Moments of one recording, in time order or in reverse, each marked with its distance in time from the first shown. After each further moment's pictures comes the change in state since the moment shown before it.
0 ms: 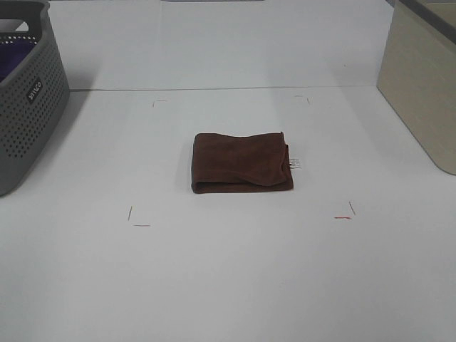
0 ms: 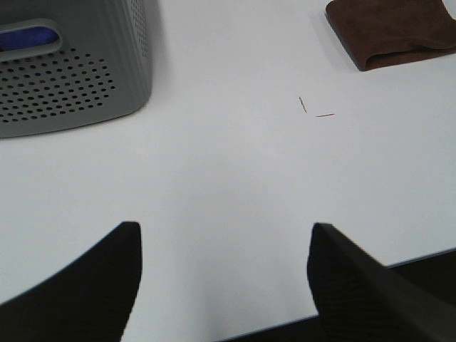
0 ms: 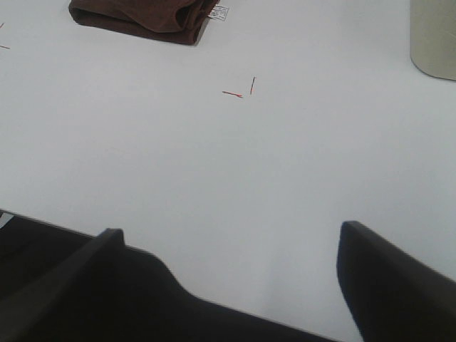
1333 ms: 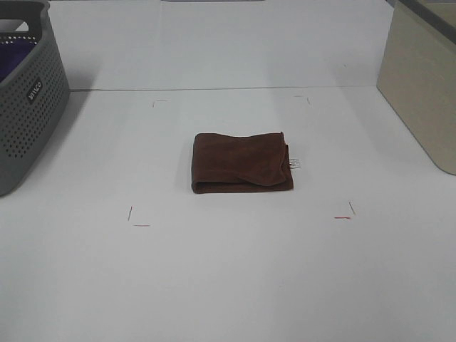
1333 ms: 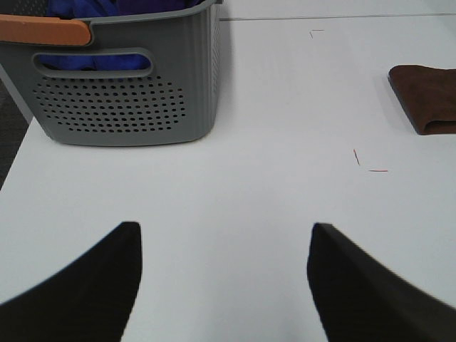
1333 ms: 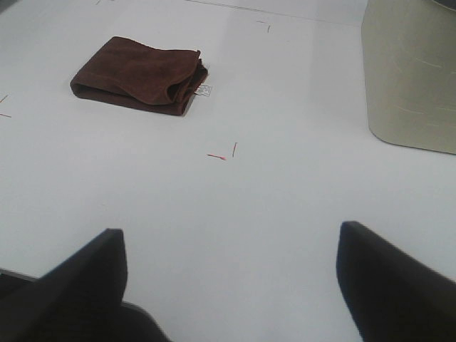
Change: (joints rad) left arm 0.196 -0.136 0.000 0.000 0.000 0.000; right arm -0.038 -0.239 0.001 0.010 0.000 -0.003
